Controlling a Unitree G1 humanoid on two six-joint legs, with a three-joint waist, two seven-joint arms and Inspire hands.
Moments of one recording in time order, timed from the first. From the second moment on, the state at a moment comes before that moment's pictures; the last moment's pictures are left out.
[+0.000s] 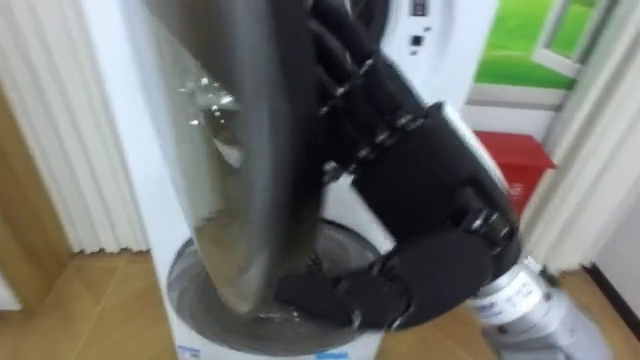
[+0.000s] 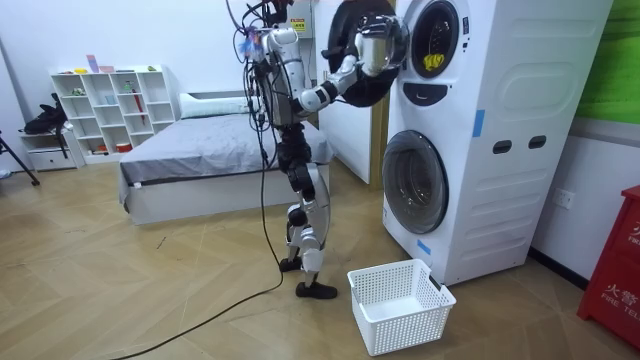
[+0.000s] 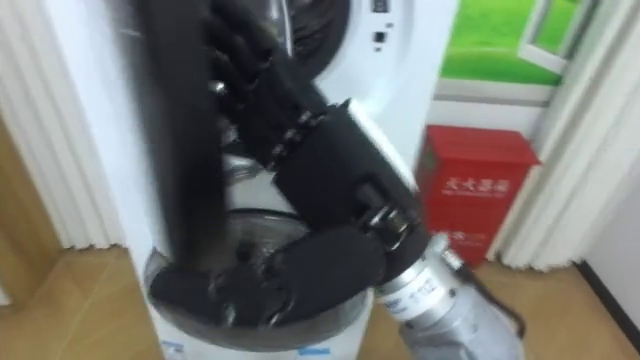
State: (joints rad) left arm 0.19 0.26 -0.10 1.02 0.43 0.06 0.25; right arm -0.07 -0.26 0.29 -0.40 0.66 -0.13 0.53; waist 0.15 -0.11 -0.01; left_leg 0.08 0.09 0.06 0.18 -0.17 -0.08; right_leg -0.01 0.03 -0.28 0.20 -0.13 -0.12
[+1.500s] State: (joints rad) left arm 0.19 0.22 0.02 1.05 0.36 0.05 0.28; right arm -0.13 -0.31 0.17 -0.49 0.40 0.03 0.34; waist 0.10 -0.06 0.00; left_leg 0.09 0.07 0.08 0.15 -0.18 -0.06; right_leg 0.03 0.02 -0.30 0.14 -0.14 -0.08
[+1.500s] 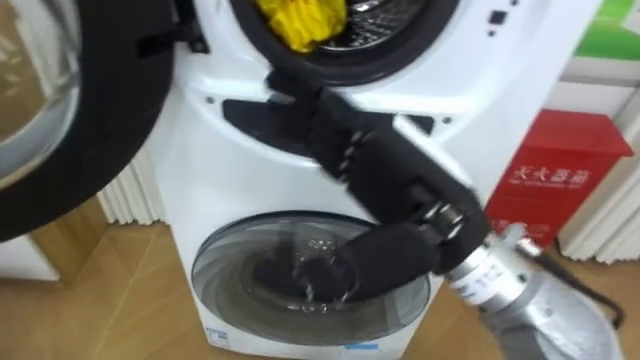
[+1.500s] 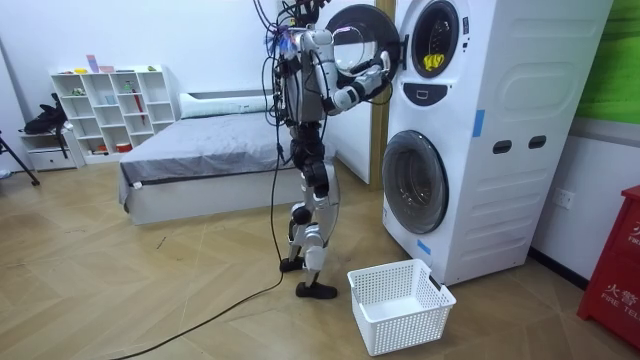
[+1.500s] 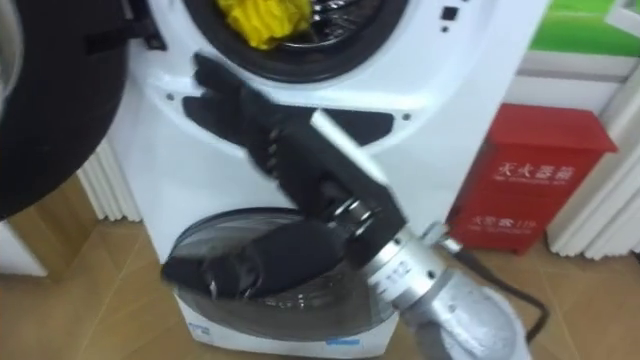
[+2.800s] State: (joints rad) left arm 0.21 0.21 0.01 1.10 0.36 0.13 0.27; right arm -0.27 -0.27 0.14 -0.14 0.15 0.03 0.00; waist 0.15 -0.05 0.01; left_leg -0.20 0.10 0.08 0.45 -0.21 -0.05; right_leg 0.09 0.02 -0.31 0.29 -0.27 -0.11
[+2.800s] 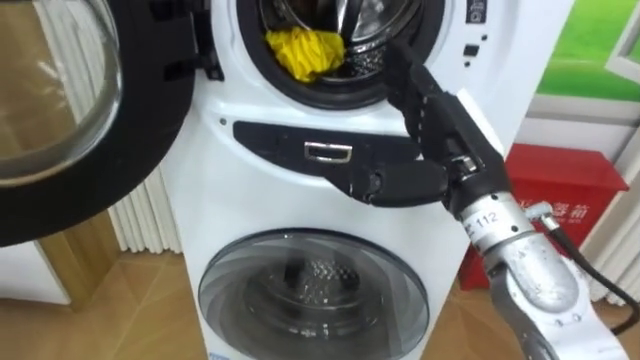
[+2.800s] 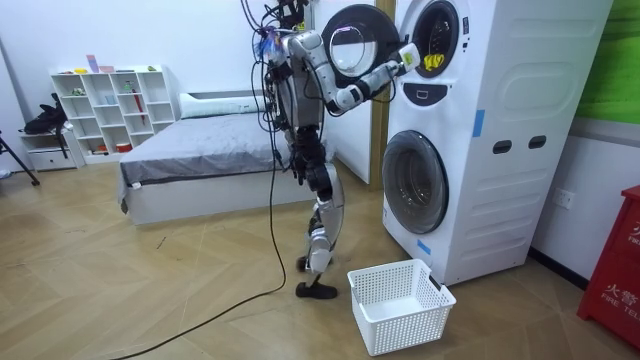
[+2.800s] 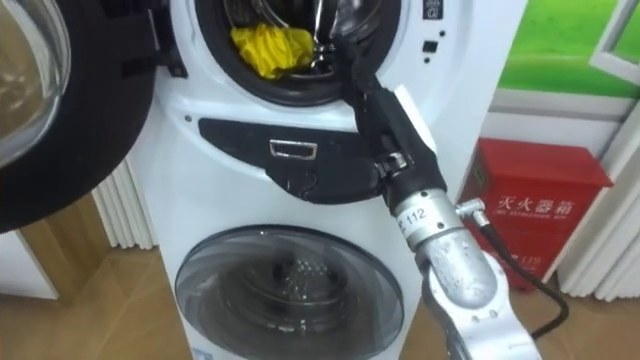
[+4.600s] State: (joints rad) left arm 0.24 0.20 0.01 1.08 0.40 0.11 0.25; right arm 0.00 -0.31 0.08 -0.33 0.36 -0.06 0.03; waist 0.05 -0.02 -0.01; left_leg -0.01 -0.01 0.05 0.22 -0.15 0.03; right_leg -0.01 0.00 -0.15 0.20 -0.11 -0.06
